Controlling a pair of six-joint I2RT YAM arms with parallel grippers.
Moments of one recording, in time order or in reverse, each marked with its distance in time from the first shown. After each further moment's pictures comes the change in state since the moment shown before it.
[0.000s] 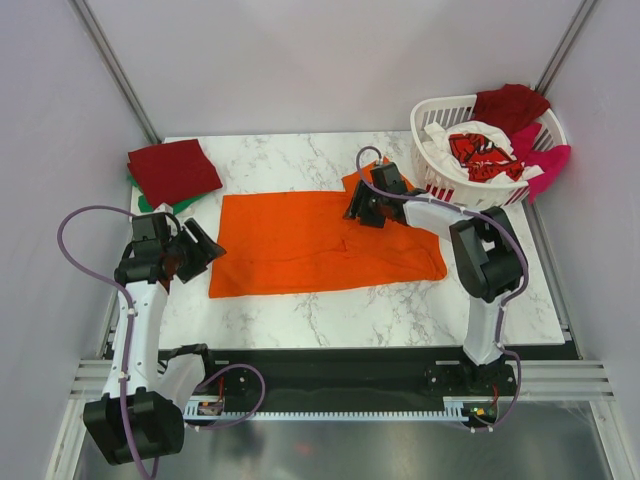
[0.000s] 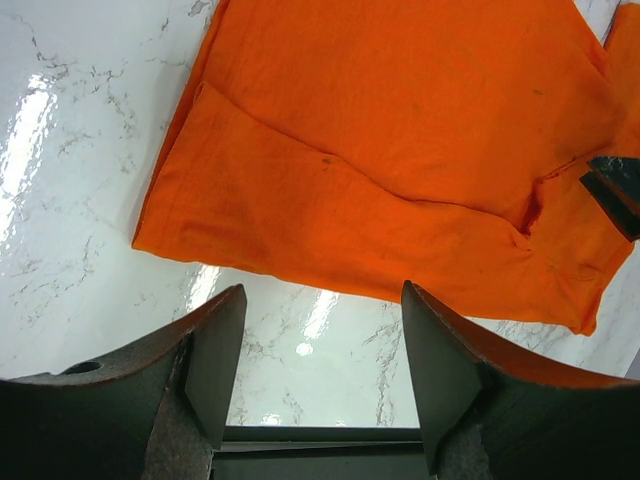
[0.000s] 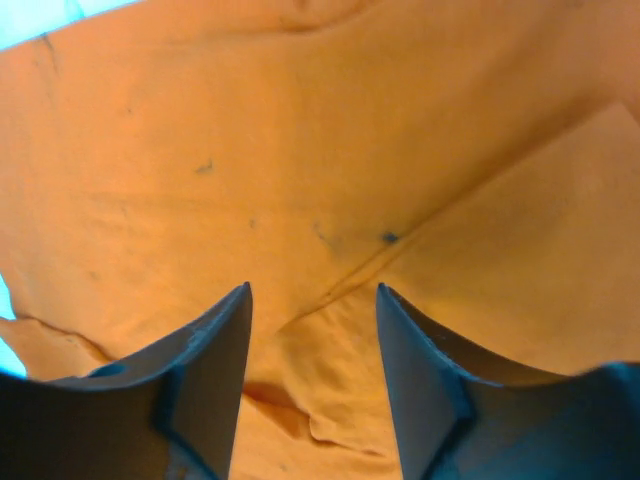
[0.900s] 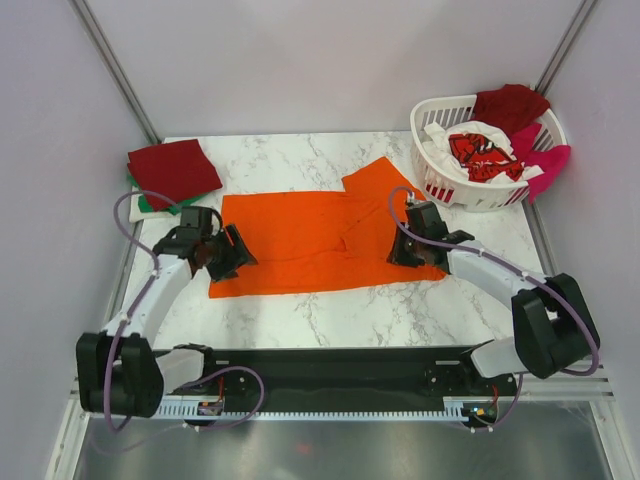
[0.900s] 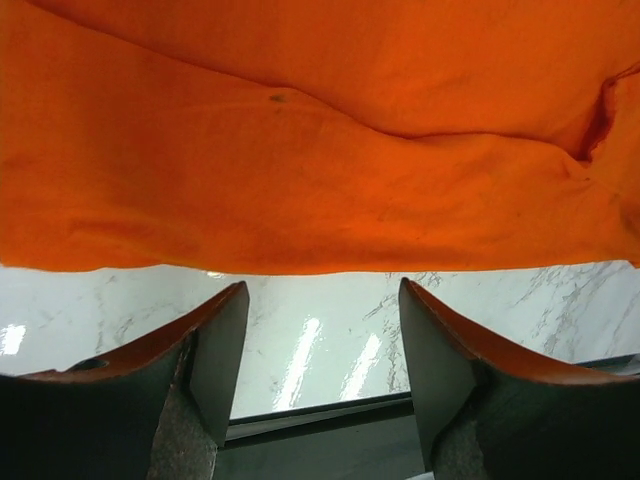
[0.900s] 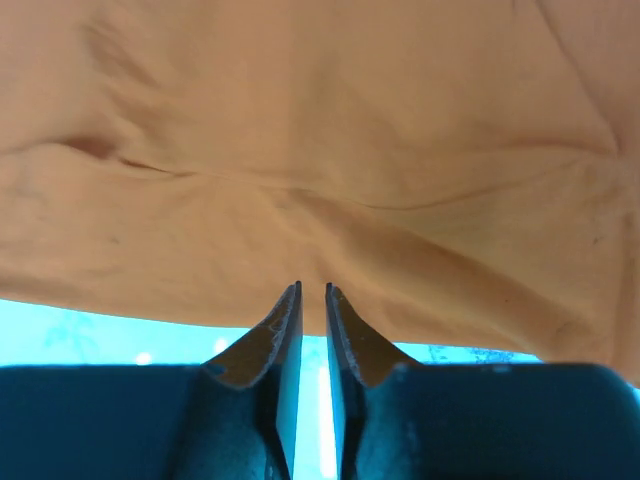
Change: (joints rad) left arm -0.247 0.215 -0.034 0.096 -0.027 -0.058; right arm -0.013 -0.548 -0.477 -0.143 0.077 -0.150
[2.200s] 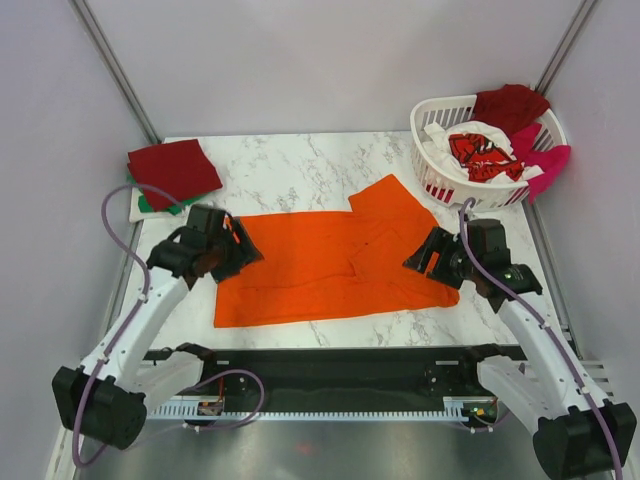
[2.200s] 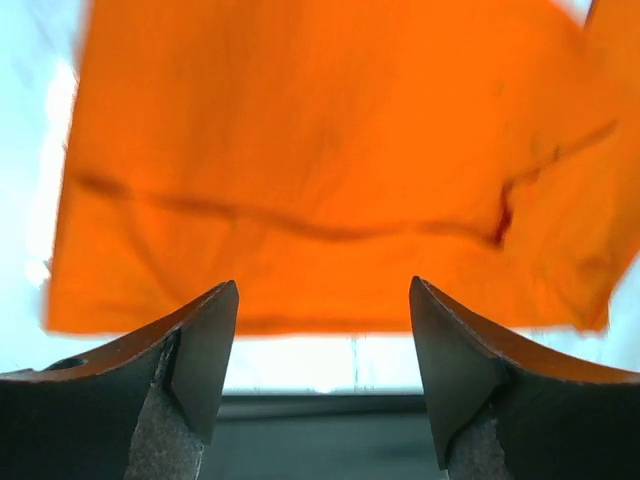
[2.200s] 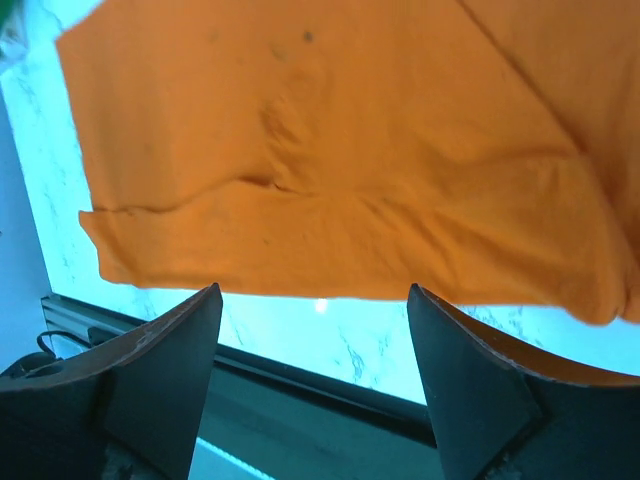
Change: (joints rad) left arm -0.231 -0.143 0.070 -0.156 -0.175 -0.221; right arm -0.235 -0.552 -0.128 -0.320 -0.272 0.100
